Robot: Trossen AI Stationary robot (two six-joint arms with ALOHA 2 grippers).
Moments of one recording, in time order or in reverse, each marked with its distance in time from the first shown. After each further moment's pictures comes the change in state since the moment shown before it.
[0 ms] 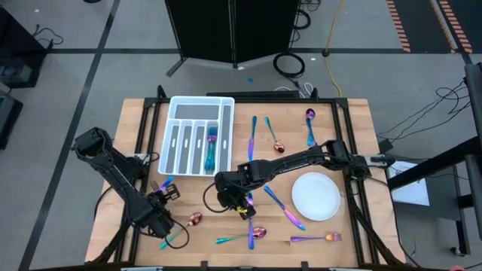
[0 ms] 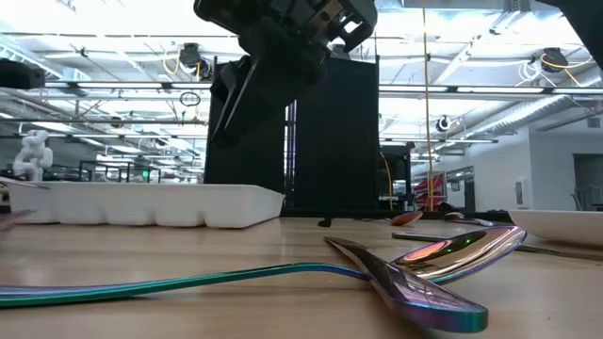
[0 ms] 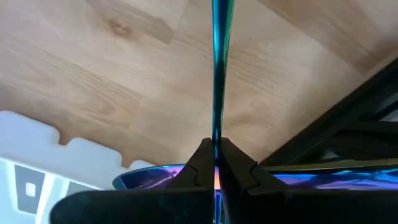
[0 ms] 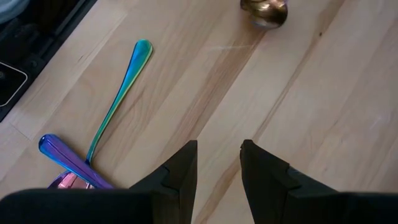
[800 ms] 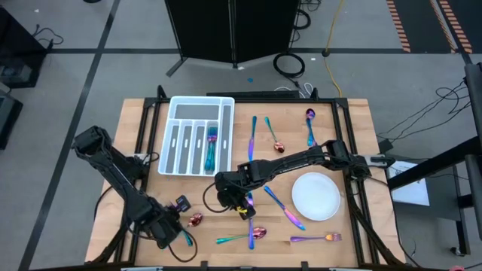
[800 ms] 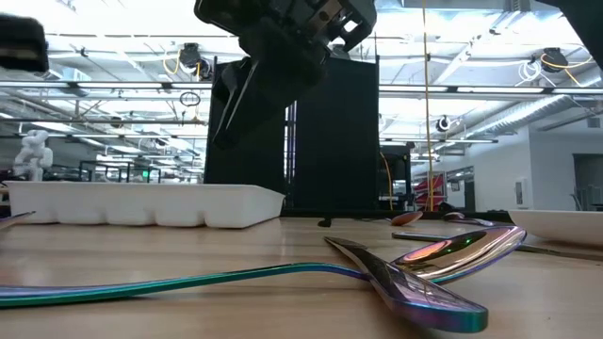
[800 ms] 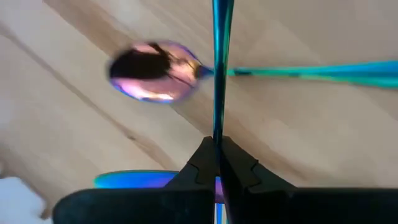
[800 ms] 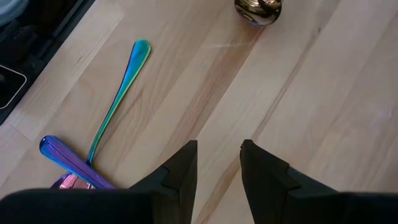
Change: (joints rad) left arm 0.002 -0.034 0.000 0.460 -0.063 -0.108; right arm 0.000 0.000 0.000 -0.004 0.003 0.020
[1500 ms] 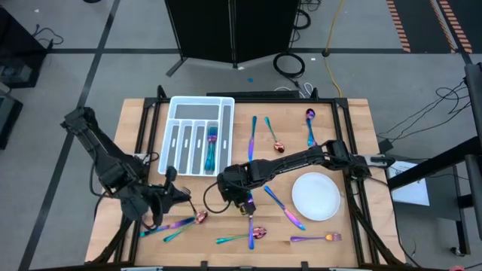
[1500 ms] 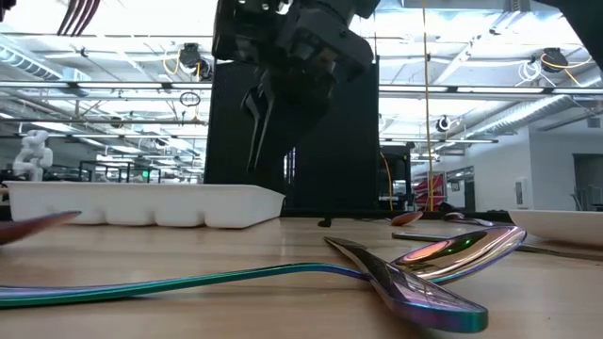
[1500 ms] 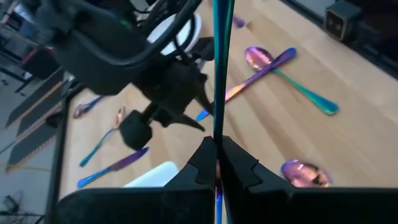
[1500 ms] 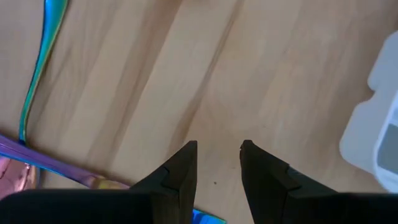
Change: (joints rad) left arm 0.040 -0.458 0.002 0.202 -0.488 0.005; right arm -0.004 0.000 0.000 -0.117 0.211 0.081
